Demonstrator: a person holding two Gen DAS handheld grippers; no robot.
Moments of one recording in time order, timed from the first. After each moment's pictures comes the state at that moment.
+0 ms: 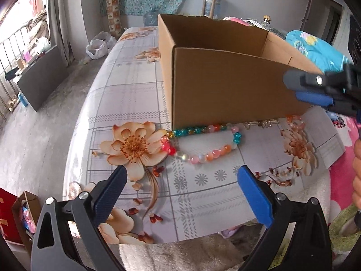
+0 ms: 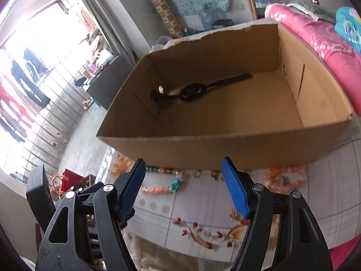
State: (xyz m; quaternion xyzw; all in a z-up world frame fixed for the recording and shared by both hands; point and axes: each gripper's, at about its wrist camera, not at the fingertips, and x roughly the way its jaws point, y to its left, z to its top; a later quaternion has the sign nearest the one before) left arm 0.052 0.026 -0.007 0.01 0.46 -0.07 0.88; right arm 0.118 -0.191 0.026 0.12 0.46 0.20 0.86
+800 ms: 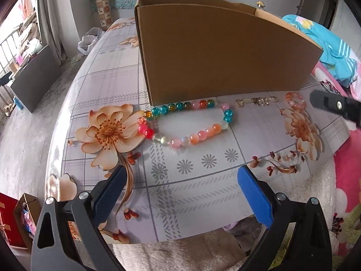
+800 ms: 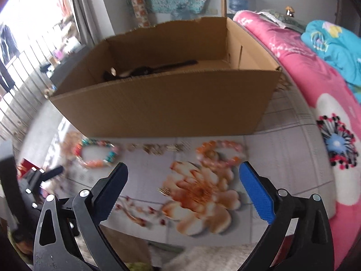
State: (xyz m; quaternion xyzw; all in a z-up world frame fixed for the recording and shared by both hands) left arm 0.054 0.000 -0.038 0.03 0.49 -0.09 0.87; right arm 0.068 -0.228 0.003 0.01 0.47 0.08 0.88
